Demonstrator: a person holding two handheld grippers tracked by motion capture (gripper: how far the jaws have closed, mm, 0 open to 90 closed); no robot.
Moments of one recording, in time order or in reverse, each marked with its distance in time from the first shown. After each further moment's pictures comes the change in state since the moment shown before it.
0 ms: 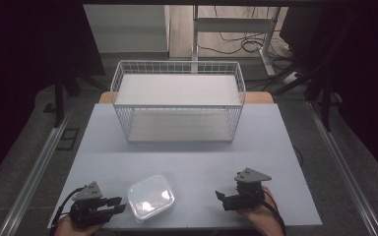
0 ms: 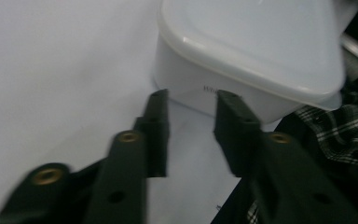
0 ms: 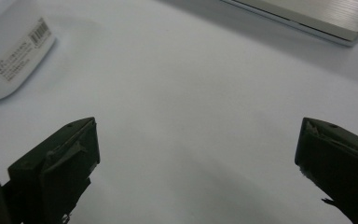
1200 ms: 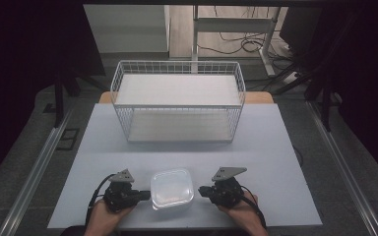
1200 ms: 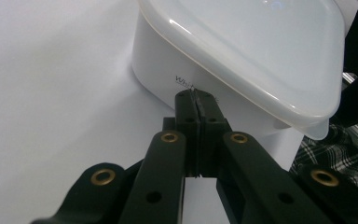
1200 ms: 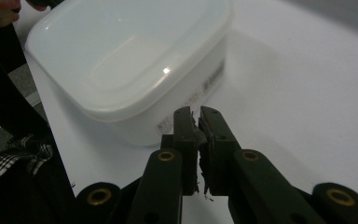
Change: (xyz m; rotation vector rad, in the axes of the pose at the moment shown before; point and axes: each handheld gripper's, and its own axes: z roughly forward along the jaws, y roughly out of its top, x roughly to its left) left arm -0.004 0.053 0.062 -0.001 -0.125 -0.010; right arm 0.034 0.027 0.029 0.097 0.307 -0.057
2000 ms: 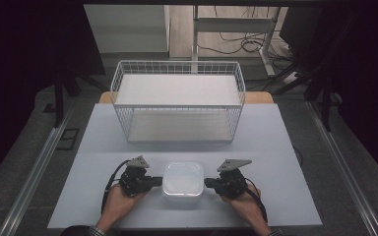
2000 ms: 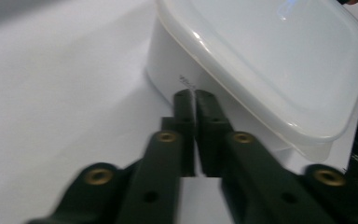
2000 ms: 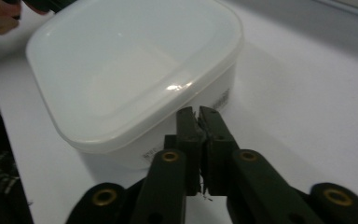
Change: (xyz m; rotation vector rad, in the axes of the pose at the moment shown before) left arm 0.012 0.037 0.025 -0.023 0.034 0.037; right arm -0.026 0.003 -0.003 -0.021 -0.057 0.046
